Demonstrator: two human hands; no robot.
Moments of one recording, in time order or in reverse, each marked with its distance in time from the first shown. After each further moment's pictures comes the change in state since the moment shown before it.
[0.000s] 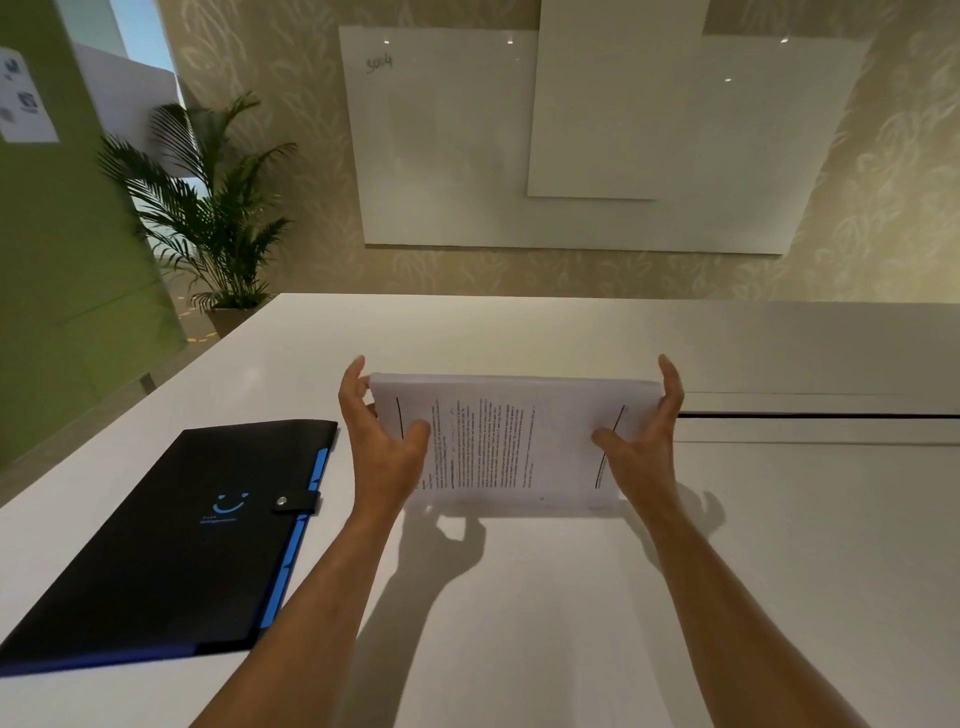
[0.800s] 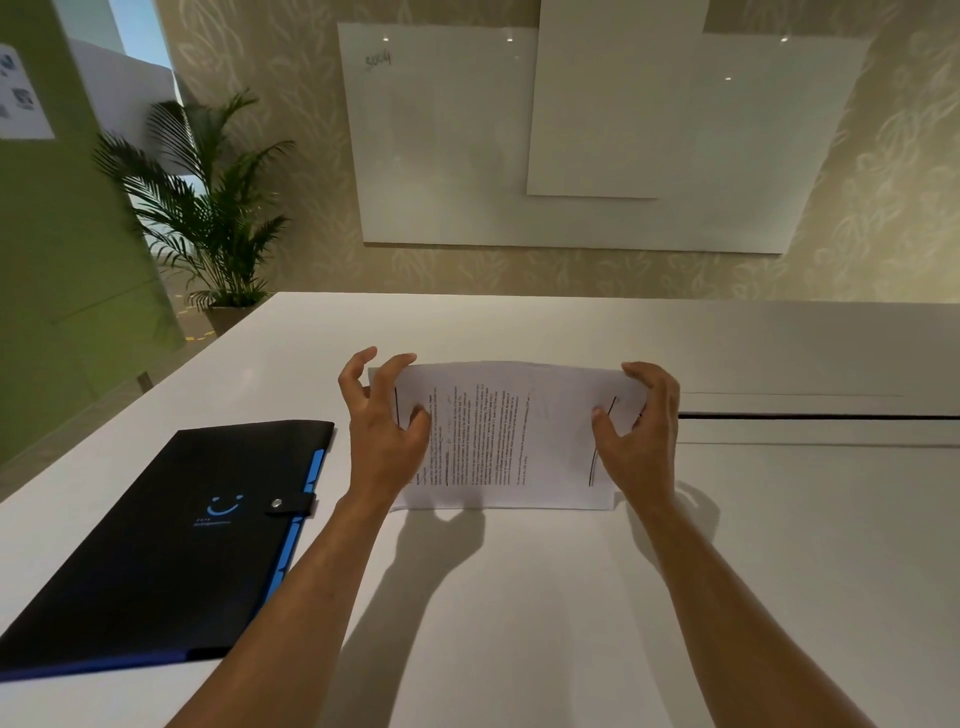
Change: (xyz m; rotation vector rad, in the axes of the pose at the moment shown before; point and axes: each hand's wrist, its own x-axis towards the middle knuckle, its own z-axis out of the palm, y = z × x) left_hand 0.022 -0.003 0.007 0.305 -0.044 0.225; right_hand 0.013 0.000 0.008 -0.306 0.123 -0.374
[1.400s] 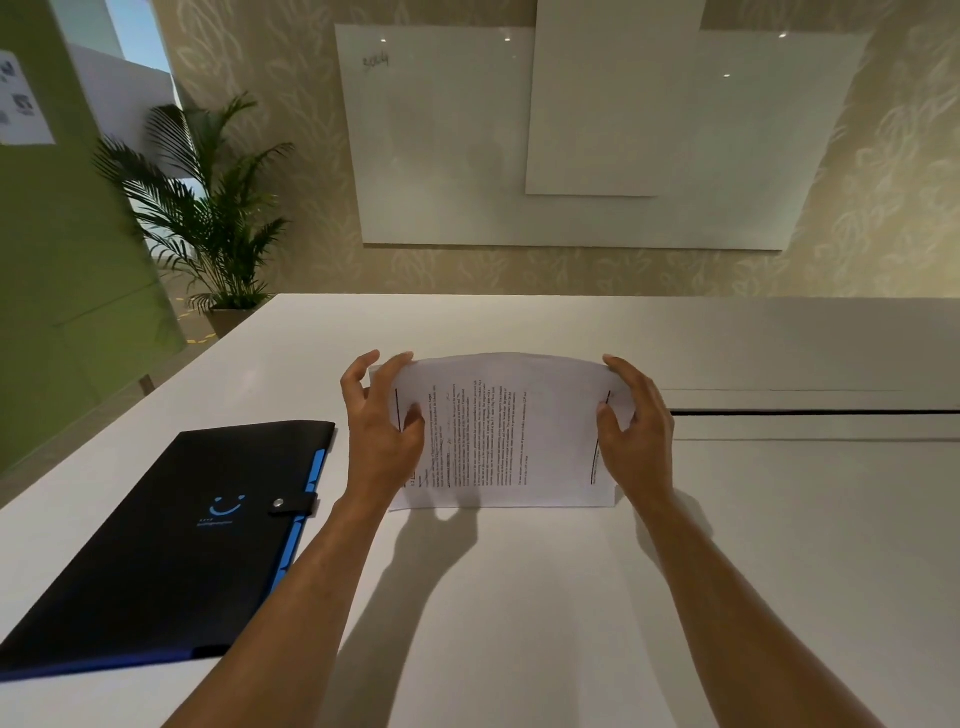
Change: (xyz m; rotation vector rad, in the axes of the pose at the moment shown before) left_hand -0.002 0.000 -0.002 0.016 -0.015 0.003; right_hand 0.000 -0.011 -0.005 -0.031 -0.055 -0.004
